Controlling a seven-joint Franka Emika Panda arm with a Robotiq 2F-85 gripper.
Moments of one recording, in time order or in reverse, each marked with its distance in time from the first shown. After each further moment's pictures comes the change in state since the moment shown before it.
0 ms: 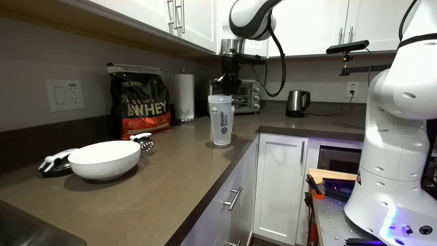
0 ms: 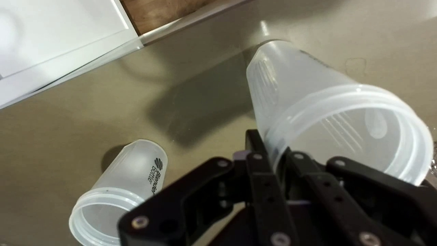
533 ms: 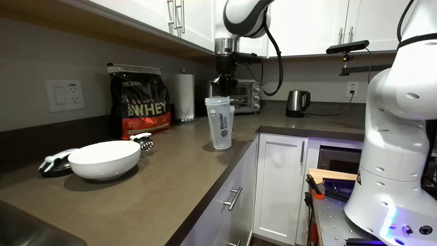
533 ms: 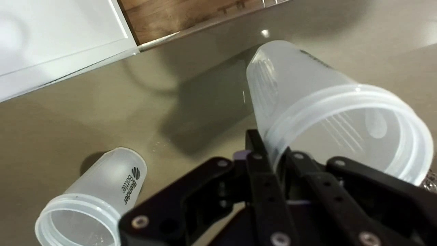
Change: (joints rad) arm 0.033 0.017 0.030 0.025 -0.002 -0.068 0.000
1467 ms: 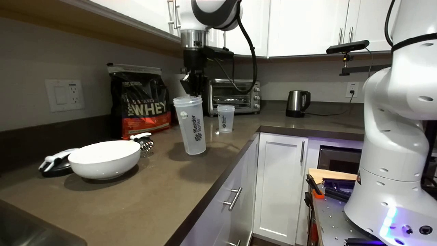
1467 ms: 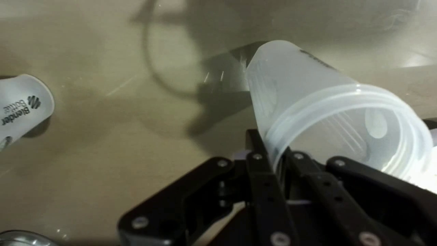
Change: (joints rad) arm 0.117 0.155 0.108 0.186 -0.009 -0.033 -0.001
